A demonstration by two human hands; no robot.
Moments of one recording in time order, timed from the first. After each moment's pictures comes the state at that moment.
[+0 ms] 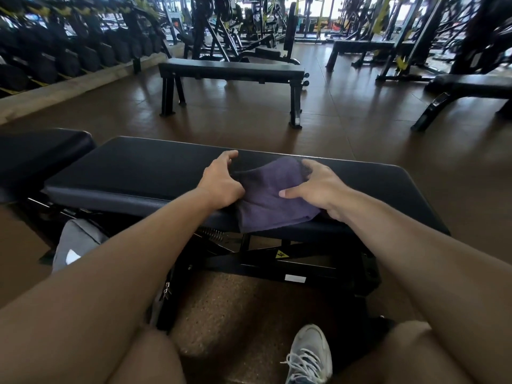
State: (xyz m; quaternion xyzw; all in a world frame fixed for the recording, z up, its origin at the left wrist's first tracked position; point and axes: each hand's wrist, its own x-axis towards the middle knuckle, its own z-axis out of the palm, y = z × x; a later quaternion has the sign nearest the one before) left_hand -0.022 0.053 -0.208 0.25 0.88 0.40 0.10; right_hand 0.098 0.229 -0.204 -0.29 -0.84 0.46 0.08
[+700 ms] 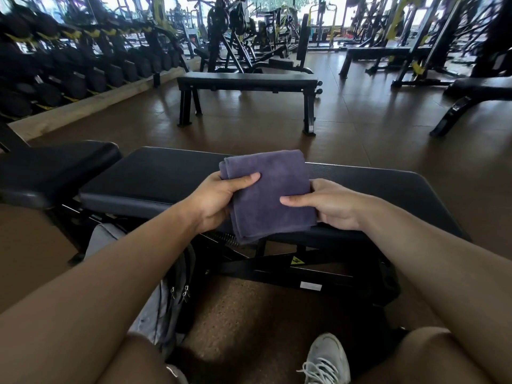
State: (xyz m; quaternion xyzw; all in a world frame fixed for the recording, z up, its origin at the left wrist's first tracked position) left_hand 0.003 0.013 -0.188 0.17 0.61 0.71 0.31; right_hand 0.108 0.214 -0.198 -0.13 -0.72 0.68 -0.05
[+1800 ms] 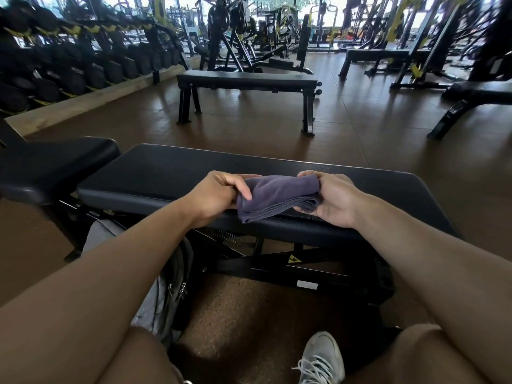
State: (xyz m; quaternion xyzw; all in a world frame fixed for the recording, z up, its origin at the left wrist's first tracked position) left_hand -0.015 0.007 -0.203 0.32 0.68 0.61 0.25; right_hand 0.101 0.222 -0.198 -0.28 -0.56 0.78 0.06
